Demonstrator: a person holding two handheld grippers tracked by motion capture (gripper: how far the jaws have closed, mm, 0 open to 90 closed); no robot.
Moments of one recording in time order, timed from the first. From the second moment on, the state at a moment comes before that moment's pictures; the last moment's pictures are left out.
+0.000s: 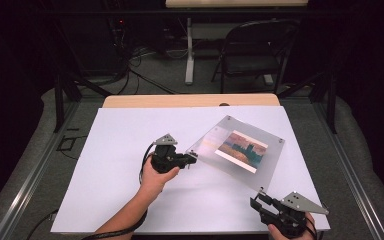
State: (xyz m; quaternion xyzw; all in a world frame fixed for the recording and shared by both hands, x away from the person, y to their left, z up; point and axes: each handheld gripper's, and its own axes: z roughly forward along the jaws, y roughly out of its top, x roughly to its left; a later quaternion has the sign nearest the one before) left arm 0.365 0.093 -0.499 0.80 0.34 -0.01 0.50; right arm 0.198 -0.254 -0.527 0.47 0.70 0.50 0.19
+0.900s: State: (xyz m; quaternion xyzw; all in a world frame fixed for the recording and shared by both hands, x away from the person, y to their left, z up) left arm 0.361 0.094 -0.502 0.80 0.33 -0.01 0.50; right arm 0.202 -0.248 -0.526 0.47 0.71 0.49 0.17
